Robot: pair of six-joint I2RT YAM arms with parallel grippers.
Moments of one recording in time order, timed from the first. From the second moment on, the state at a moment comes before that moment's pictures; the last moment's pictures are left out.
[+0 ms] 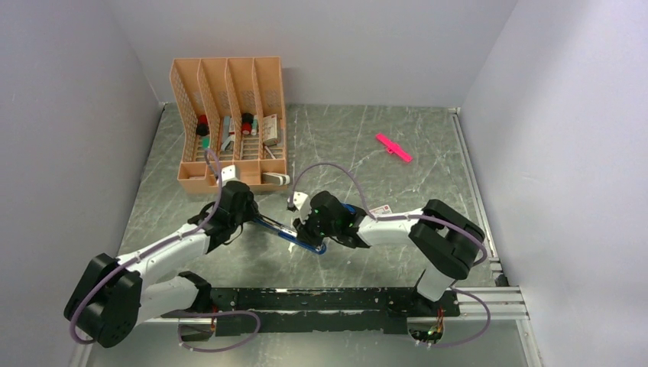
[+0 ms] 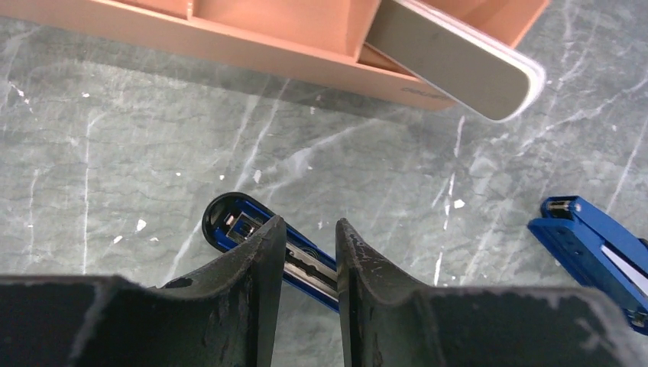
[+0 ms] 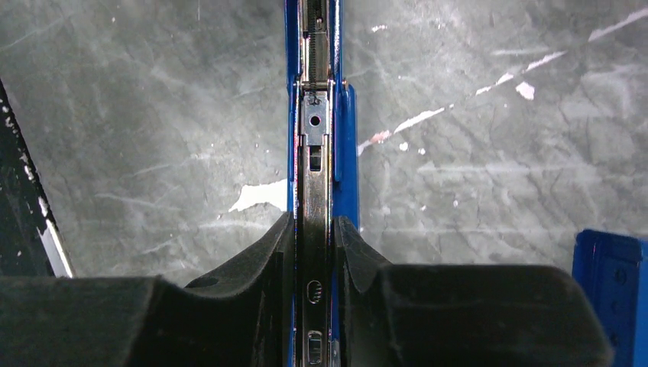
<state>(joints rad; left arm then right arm) -0.54 1.10 0.46 -0.04 -0.37 -0.71 0.97 1.64 0.70 0.26 -0.23 -0.02</state>
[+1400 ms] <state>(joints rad) -0.44 0.81 0.60 -0.29 -0.41 -0.64 0.97 1.85 0.91 0.33 -0.10 0.06</state>
